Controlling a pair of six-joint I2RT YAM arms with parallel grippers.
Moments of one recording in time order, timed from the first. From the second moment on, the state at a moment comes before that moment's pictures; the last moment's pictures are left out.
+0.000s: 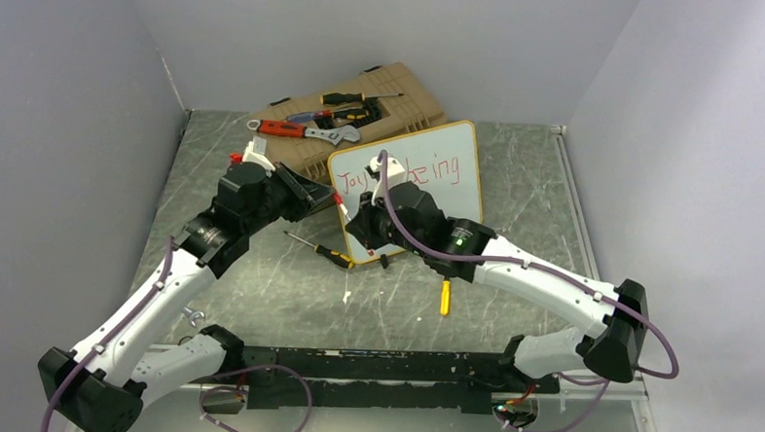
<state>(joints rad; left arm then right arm) -0.49 0.96 0.96 -0.33 0.07 -1.17 1.04 1.33 1.21 -0.33 0.16 0.47</state>
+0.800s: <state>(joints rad) -0.48 1.00 0.93 -0.20 0.10 -1.15 1.03 1.40 1.25 -0.23 0.26 0.38</state>
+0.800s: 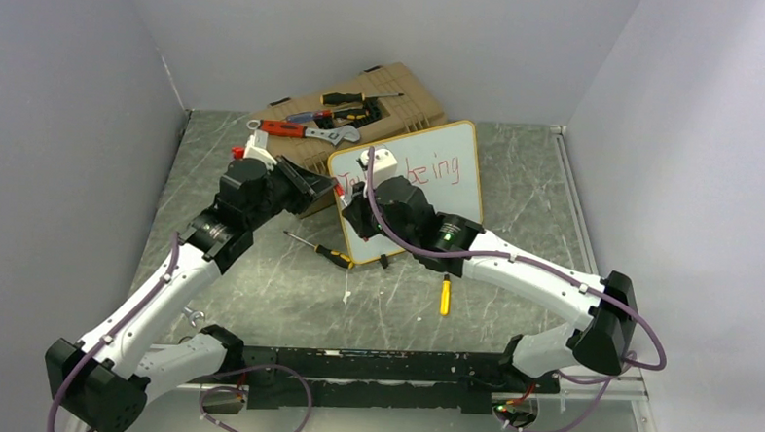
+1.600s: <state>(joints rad) -0.50 1.07 1.15 -0.30 0.28 -0.94 1.02 1.36 1.24 -0.10 0.40 0.34</state>
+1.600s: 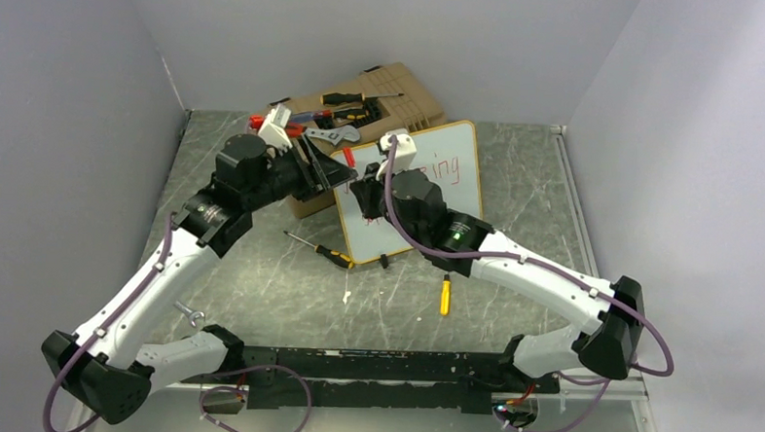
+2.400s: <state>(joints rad) -0.34 1.14 1.26 -0.09 0.67 -0.96 0.98 1.14 1.14 0.01 0.10 0.34</state>
